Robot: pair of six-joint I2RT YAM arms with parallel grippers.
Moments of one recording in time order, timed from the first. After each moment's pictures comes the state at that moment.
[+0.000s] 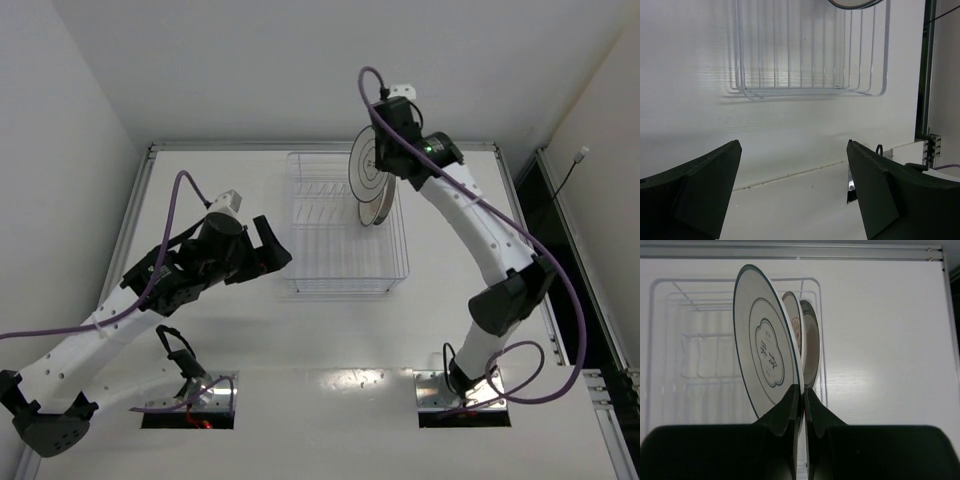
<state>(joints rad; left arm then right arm) -0.74 0.93 1.12 -0.83 -0.19 -0.91 0.49 1.72 1.92 -0.85 0.50 0.28</state>
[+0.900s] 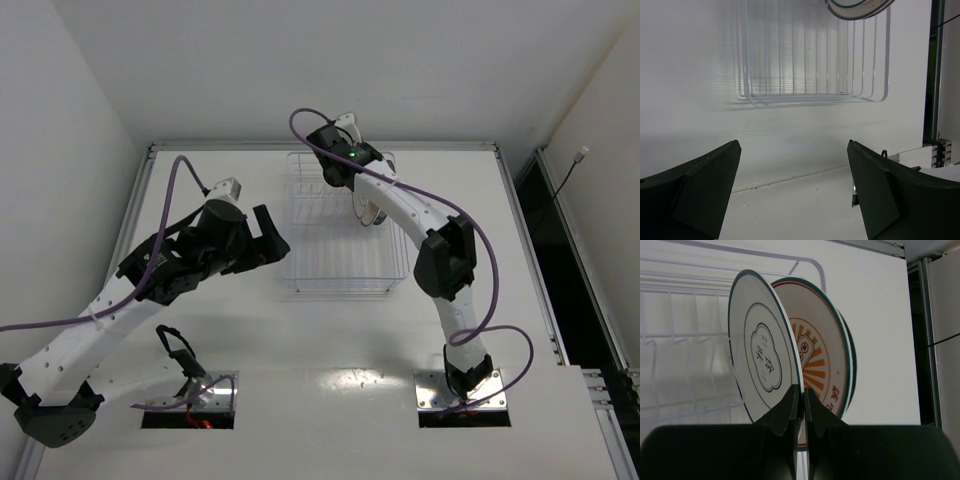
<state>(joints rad) -0.74 0.98 1.24 -0.93 -0.23 -0.87 0.61 2.16 2.07 -0.84 0.86 0.22</state>
